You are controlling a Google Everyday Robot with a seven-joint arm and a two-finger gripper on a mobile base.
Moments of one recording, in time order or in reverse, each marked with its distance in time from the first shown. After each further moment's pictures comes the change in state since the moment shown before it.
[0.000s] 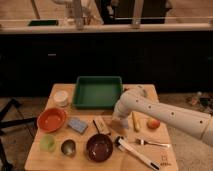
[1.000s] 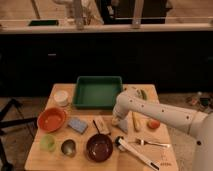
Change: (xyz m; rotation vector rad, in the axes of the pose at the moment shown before) arm 0.017 -0.006 0.051 -0.065 0.077 0.135
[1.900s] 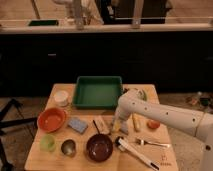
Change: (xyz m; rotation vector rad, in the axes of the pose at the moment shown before) arm 0.014 0.009 -0.013 0.034 0.039 0.033
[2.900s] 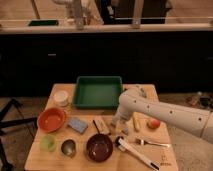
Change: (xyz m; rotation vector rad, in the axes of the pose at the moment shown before) arm 0.011 0.015 -0.027 -0.041 0.041 -0.060
